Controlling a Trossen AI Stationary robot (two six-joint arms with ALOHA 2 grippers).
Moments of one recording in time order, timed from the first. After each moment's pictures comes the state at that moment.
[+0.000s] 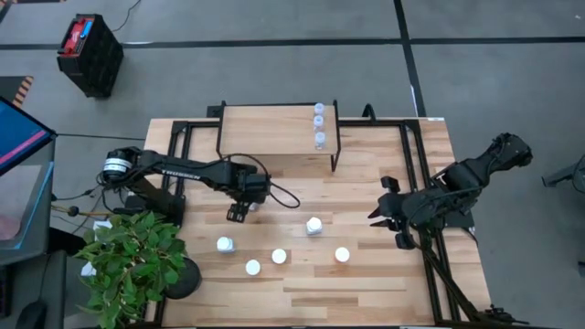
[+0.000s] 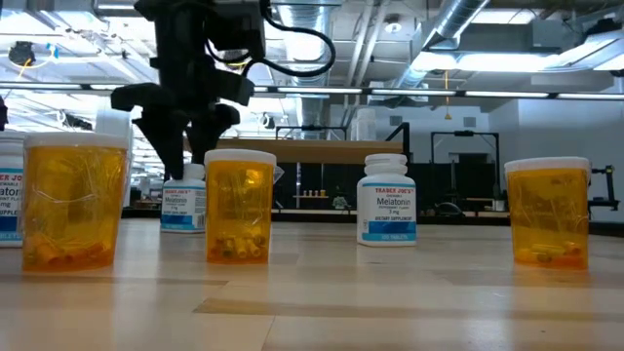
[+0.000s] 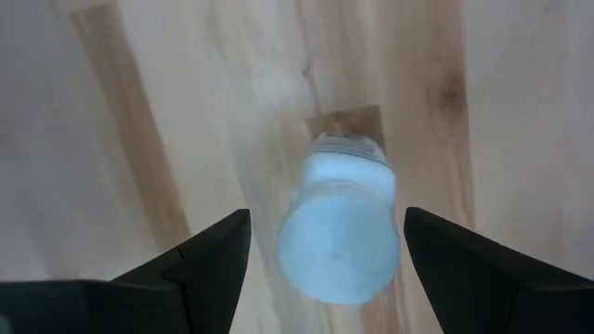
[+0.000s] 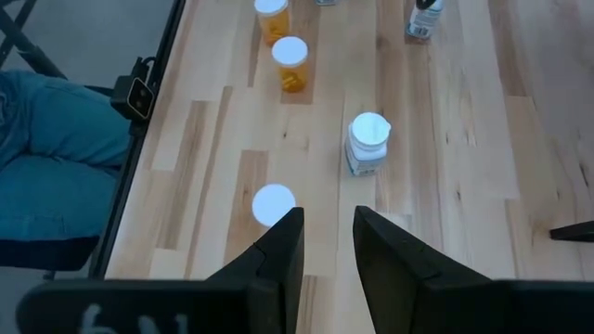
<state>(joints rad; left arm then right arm) 0.04 1.58 1.08 -0.93 -0.12 0.25 0.53 1.05 1.21 -0.99 0.24 0.39</state>
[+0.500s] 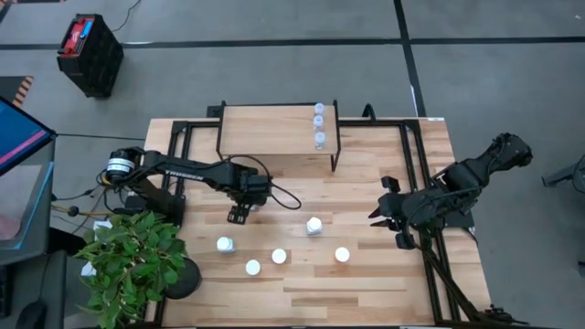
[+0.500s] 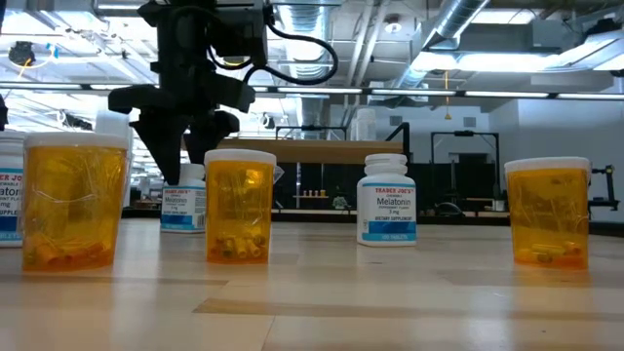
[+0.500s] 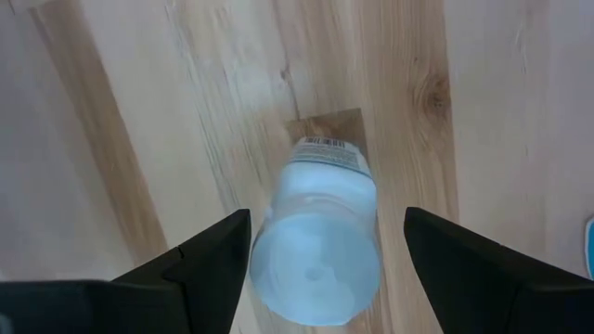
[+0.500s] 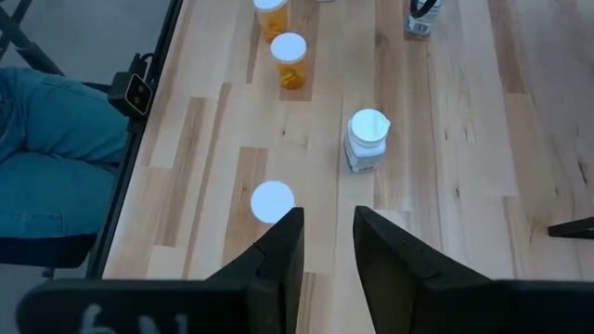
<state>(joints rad) 0.04 1.60 1.08 -0.92 -0.09 0.24 0.53 1.05 1.21 -0.99 0.24 0.39</state>
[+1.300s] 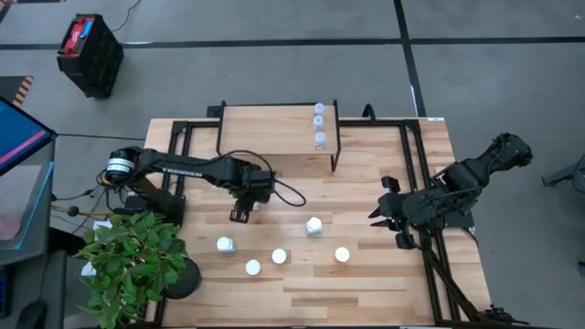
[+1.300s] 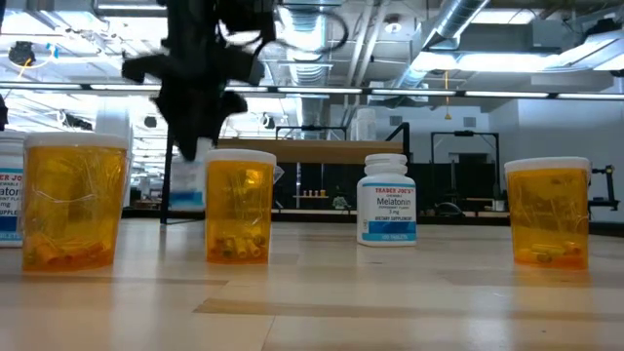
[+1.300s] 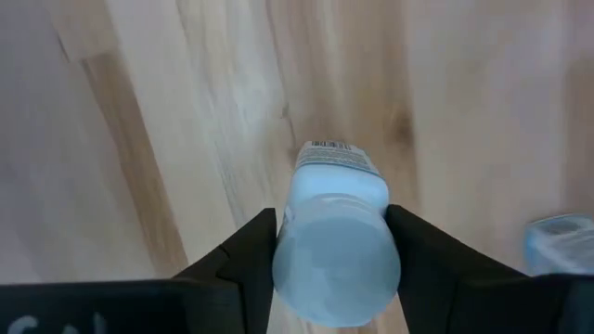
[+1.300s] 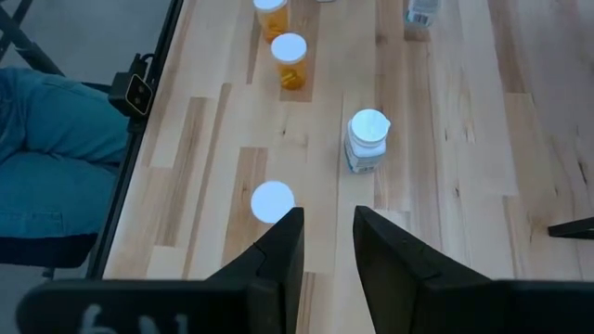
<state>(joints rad) 0.03 1.60 1.22 -1.04 -0.05 0.23 0.53 1.05 1.21 -0.99 0.24 0.39</state>
